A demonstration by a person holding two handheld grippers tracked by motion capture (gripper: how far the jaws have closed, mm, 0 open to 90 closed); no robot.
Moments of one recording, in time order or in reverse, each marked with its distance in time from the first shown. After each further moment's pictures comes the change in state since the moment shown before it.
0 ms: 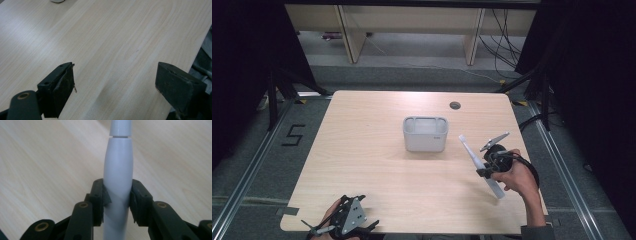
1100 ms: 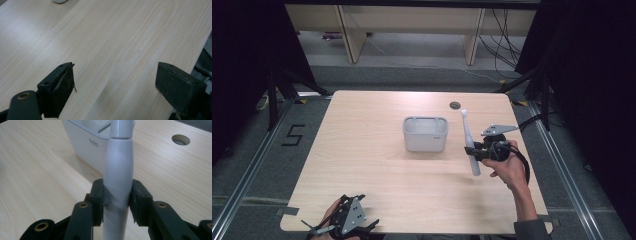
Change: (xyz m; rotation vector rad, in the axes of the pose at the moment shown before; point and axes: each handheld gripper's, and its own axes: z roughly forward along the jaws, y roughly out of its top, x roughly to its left) left arm 0.000 0.000 0.000 0.000 0.011 -0.004; right arm -0.005 0.024 -0.001 -0.430 0.048 0.012
